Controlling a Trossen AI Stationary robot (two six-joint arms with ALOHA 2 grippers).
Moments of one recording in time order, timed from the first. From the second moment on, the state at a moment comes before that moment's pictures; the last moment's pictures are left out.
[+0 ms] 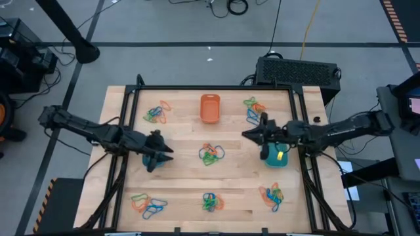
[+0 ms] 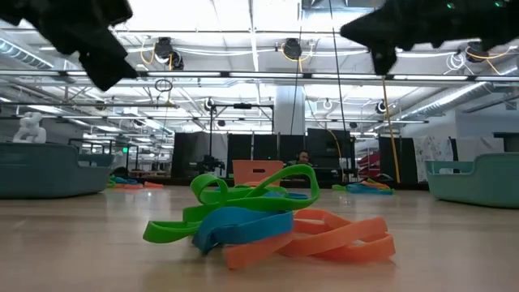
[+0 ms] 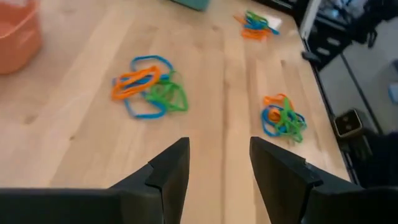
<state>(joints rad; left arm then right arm) -0.28 0.81 0.50 -0.23 -0.08 -0.44 0.10 0.96 0.42 0.49 0.14 0.19</state>
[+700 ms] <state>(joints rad) -0.16 1.52 0.76 -0.09 -0.09 0.00 0.18 1.34 0.72 0.10 0.13 0.06</state>
